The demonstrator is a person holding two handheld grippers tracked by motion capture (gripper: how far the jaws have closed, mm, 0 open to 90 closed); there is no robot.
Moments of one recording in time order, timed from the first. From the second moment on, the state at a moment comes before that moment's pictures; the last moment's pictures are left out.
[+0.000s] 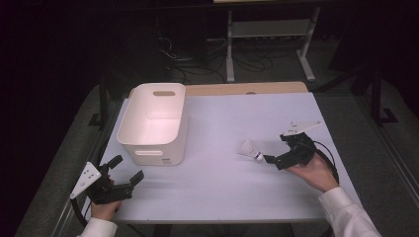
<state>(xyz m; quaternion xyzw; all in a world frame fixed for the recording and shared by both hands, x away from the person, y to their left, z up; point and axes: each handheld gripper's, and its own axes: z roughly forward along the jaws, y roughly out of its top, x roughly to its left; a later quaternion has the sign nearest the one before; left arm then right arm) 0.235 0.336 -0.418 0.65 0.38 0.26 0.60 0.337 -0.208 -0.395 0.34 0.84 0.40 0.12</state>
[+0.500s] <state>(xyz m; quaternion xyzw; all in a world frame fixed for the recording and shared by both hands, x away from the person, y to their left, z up) 0.235 0.336 -0.418 0.66 0.38 0.26 0.60 0.352 -0.185 -0.398 0.32 0.87 0.36 0.10</state>
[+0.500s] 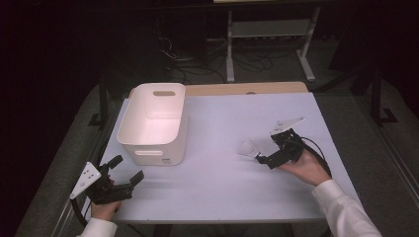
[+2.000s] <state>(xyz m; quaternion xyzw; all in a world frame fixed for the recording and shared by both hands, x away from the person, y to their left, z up) 0.235 0.335 -0.418 0.66 0.38 0.26 0.60 0.380 -0.152 -0.418 0.30 0.91 0.28 0.04</state>
